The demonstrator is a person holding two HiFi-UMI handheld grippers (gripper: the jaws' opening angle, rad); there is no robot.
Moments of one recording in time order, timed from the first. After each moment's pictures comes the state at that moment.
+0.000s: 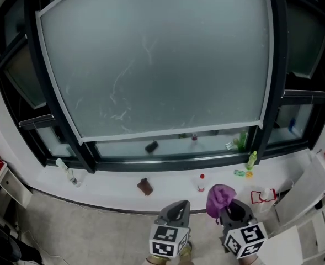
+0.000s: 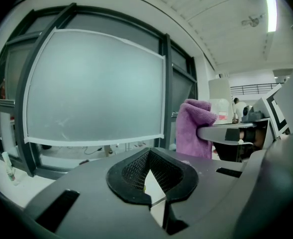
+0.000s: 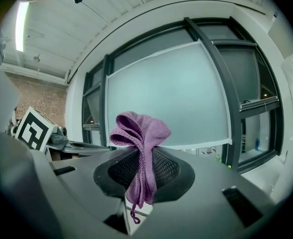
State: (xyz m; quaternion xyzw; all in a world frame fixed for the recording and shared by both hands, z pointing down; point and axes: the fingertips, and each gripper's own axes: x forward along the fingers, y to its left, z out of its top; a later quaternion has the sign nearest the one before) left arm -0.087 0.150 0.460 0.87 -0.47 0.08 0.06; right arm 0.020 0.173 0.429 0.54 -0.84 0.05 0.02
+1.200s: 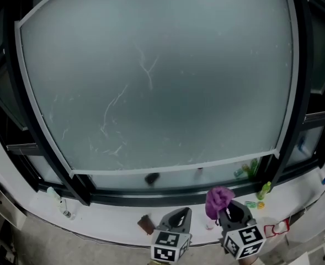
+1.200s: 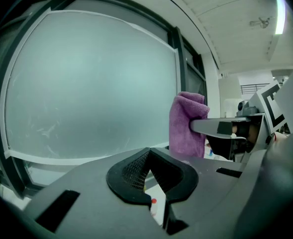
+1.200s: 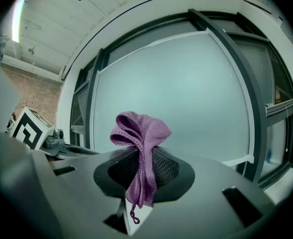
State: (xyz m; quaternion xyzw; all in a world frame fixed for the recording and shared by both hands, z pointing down) left arm -0.123 -0.112 0.439 0.88 -0.46 0.09 0.05; right arm -0.028 -0.096 0.396 0.54 -0.84 0.03 0.01
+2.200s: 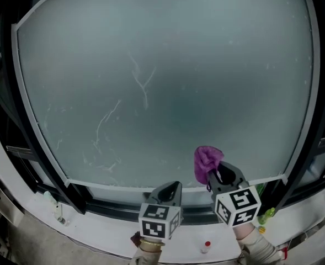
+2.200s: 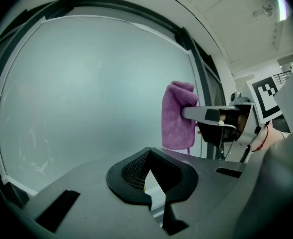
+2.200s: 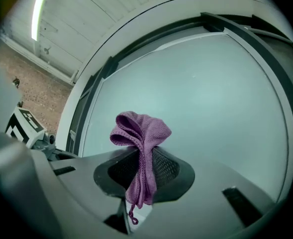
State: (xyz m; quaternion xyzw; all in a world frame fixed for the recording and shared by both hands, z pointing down) left arm -0.118 -0.305 0.333 0.85 -0.52 0.05 0.01; right arm -0.024 -0.313 0.260 0.50 -0.86 -0.10 -0.03
